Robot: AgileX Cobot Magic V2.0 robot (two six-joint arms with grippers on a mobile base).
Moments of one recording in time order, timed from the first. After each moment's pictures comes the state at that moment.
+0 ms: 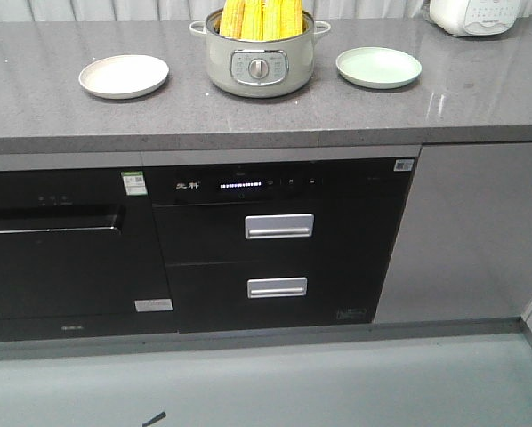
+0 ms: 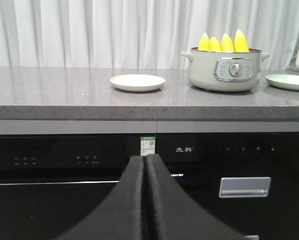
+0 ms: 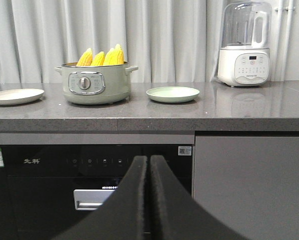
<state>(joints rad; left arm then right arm) 0.00 -0.01 0.02 -0.04 0.07 0.02 0.08 -0.01 0.03 -0.07 0.00 0.09</state>
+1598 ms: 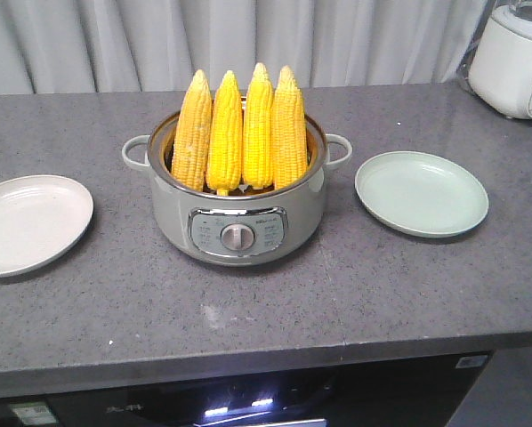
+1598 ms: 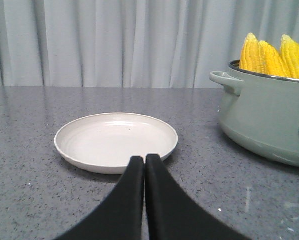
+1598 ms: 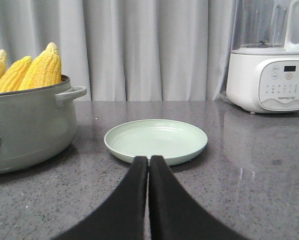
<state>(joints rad) 0.00 -0.01 0.02 -0.04 0.07 0.02 0.08 -0.01 0.03 -0.07 0.00 0.09</state>
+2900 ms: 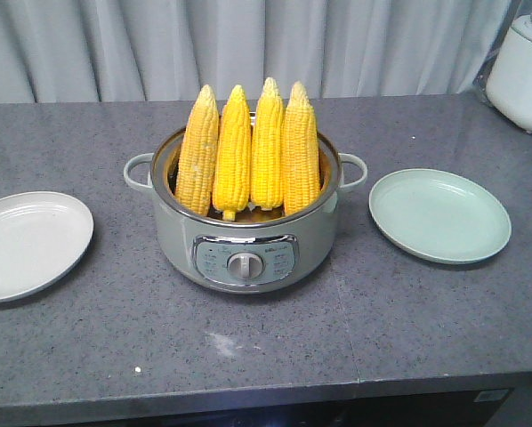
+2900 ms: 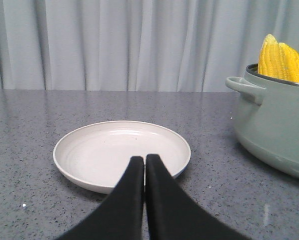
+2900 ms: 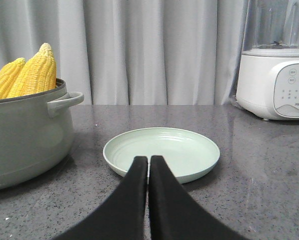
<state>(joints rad) 0.00 -0.01 0.02 -0.04 0.07 0.02 0.08 -0.01 0.03 -0.07 0.00 0.09</state>
